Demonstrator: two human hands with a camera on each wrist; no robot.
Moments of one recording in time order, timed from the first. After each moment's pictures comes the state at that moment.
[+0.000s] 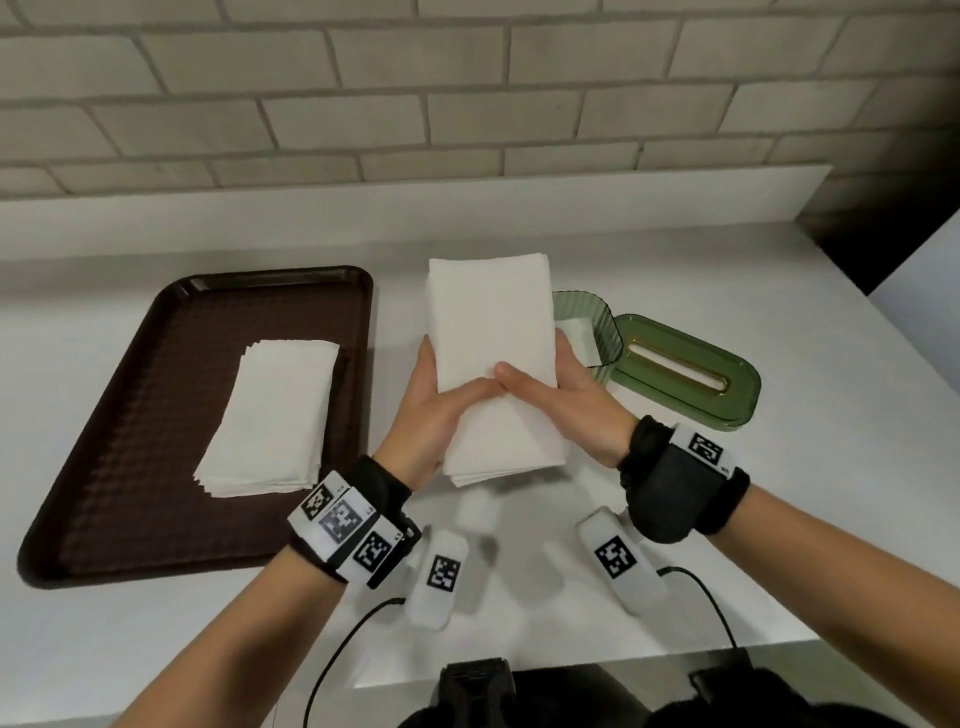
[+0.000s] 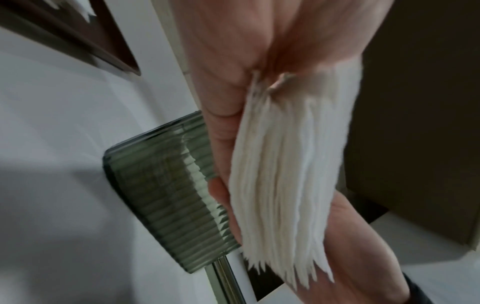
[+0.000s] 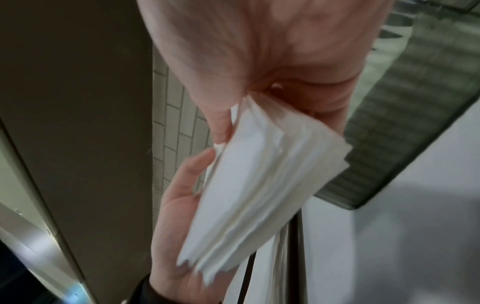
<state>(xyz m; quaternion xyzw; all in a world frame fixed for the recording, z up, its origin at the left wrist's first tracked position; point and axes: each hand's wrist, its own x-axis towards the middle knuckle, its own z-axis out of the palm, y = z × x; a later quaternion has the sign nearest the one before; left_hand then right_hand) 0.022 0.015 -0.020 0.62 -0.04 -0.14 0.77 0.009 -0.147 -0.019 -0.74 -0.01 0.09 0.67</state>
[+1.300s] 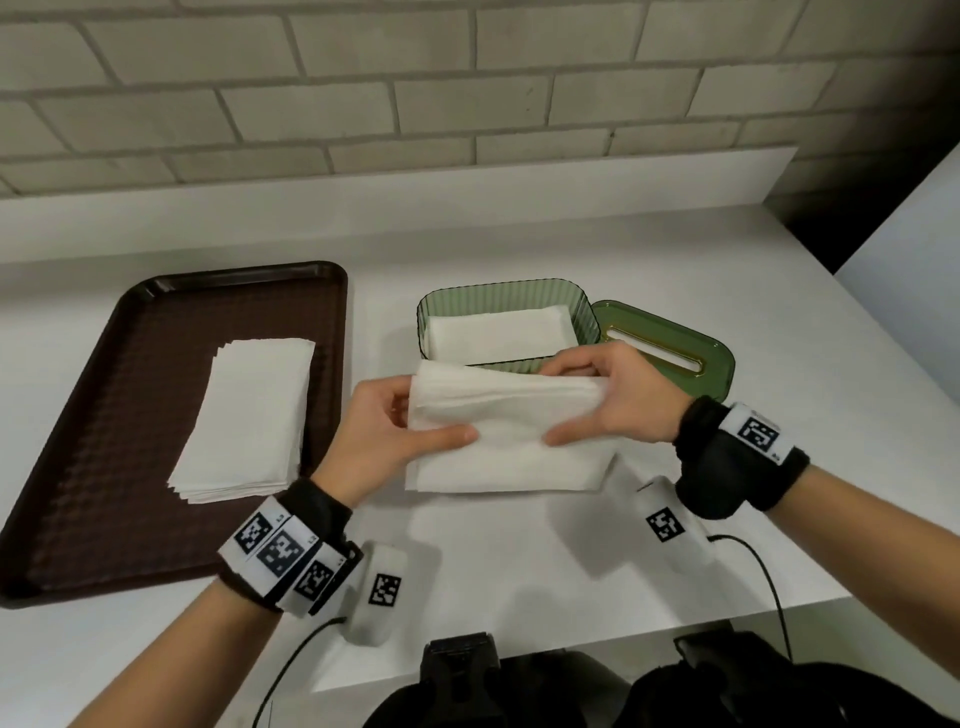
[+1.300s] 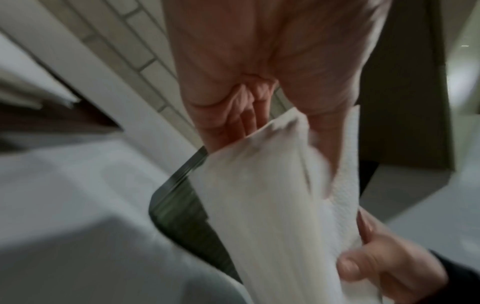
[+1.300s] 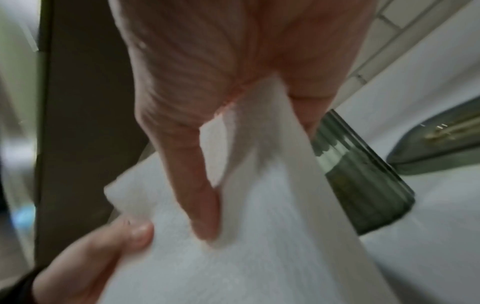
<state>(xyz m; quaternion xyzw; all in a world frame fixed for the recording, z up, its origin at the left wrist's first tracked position) 0.008 0.052 -0.026 0.73 -0.12 -0.14 0.66 -0.002 -0.212 -0.013 -0.84 -0.09 0.10 0.53</state>
